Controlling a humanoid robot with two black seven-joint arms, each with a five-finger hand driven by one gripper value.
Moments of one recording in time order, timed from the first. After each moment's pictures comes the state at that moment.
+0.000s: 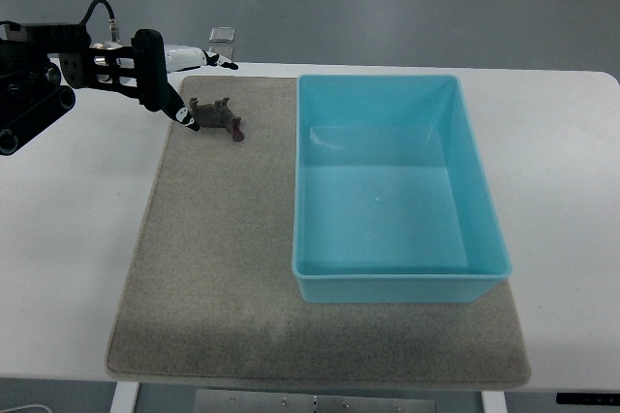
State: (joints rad) left arm -1.14 0.49 -0.24 -0.71 1.48 -0.28 -0.36; right arm -0.01 0.00 0.00 0.08 -0.04 0.25 -0.02
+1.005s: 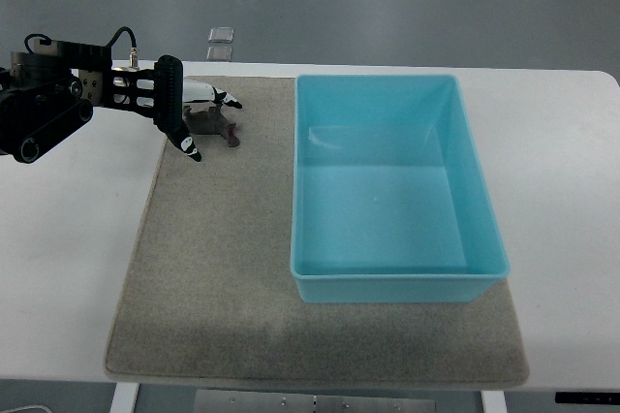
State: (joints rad) left arm -1.16 0.44 -0.15 -0.64 1.46 -0.38 -0.36; right arm -0.01 0.00 0.00 0.08 -0.04 0.25 -0.02
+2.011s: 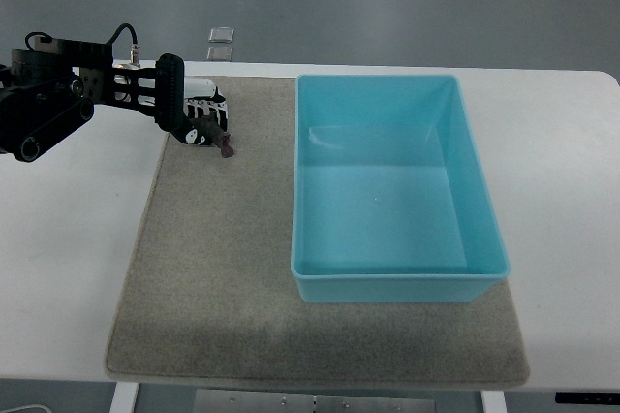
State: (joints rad) left arm -1.18 0.44 -0.14 -0.64 1.46 -0.36 -0.36; right arm -0.01 0.00 0.00 0.08 -0.04 0.25 -0.02
